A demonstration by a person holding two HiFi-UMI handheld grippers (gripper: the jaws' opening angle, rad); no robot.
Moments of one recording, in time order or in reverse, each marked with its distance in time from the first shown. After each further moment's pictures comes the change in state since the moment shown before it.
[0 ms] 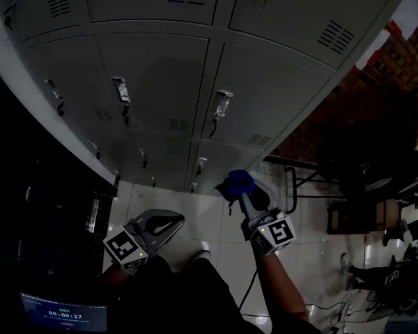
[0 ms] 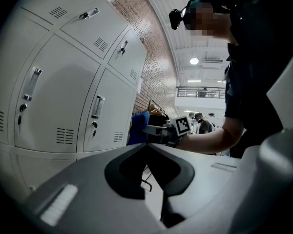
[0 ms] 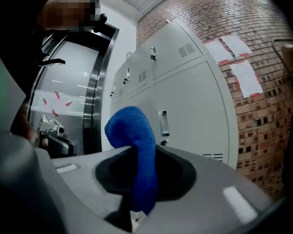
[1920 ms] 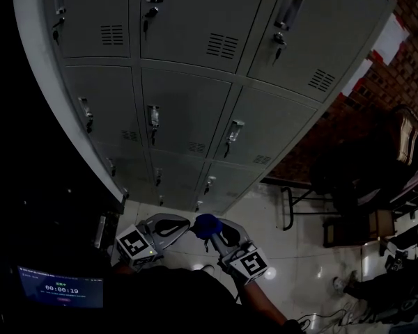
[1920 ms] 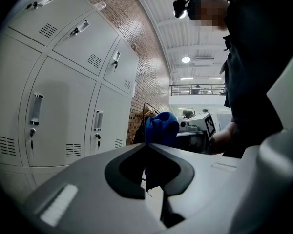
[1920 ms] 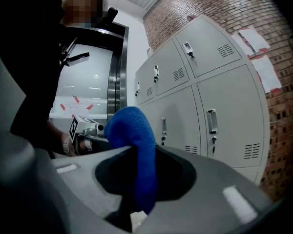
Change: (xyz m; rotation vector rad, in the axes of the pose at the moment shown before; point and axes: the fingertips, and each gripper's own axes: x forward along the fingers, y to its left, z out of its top) left arm -0.069 -0.007 0.051 0.077 0.004 -0.051; right arm -0.005 0.188 0.021 0.017 0.060 0.159
